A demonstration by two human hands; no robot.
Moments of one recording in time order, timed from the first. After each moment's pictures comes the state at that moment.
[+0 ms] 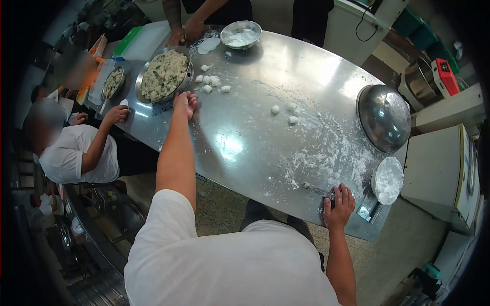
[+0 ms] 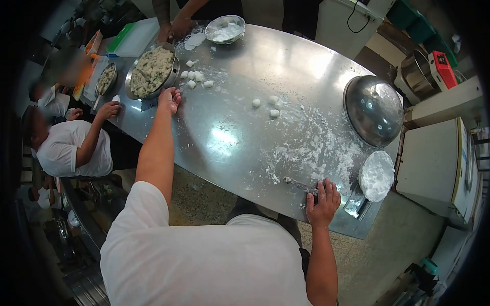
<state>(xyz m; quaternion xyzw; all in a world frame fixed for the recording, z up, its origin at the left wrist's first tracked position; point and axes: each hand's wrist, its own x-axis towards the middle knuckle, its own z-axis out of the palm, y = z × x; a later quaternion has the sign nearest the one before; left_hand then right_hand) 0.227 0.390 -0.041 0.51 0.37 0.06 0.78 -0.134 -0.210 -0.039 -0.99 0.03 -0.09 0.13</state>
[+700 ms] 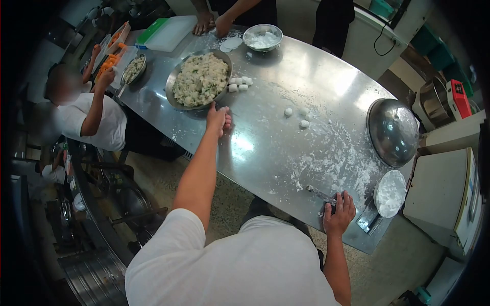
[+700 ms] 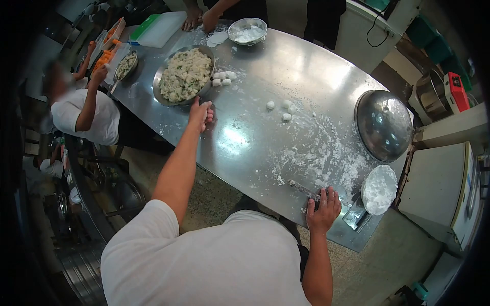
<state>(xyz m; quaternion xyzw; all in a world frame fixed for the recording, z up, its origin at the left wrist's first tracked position) 0.122 0.268 0.001 0.65 0.37 0.00 0.67 -0.133 -0.208 -0.031 -0.99 0.04 -0.06 0.15</state>
